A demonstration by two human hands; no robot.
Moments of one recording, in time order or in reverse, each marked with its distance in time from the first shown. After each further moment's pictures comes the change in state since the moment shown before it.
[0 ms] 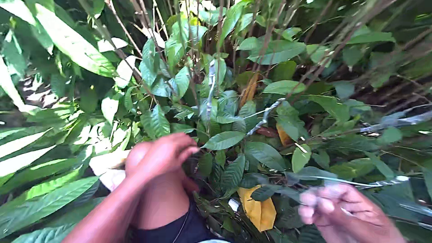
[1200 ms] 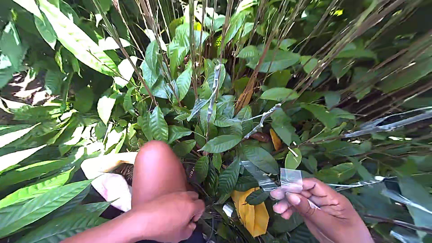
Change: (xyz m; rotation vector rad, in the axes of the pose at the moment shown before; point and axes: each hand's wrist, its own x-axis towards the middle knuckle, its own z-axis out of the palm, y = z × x) left_hand -0.042 0.069 0.012 -0.224 -0.775 -0.016; right_hand 0.014 0.002 0.001 -0.322 -0.076 -0.008
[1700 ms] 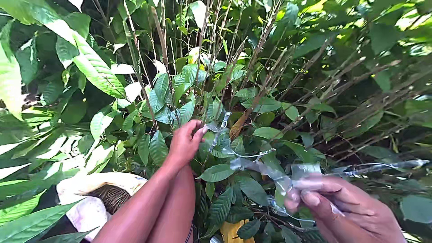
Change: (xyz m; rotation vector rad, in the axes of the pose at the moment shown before) left_hand 0.093 -0.062 -0.114 -0.464 1.270 0.055; right_hand 0.069 -0.079 0.019 -0.361 -0.073 -0.315
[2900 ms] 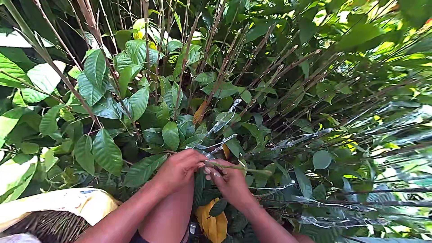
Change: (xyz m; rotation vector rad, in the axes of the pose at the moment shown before) left_hand -0.052 -0.022 0.063 -0.010 -0.356 0.583; right_hand -0.009 0.096 0.057 -0.470 0.101 0.323
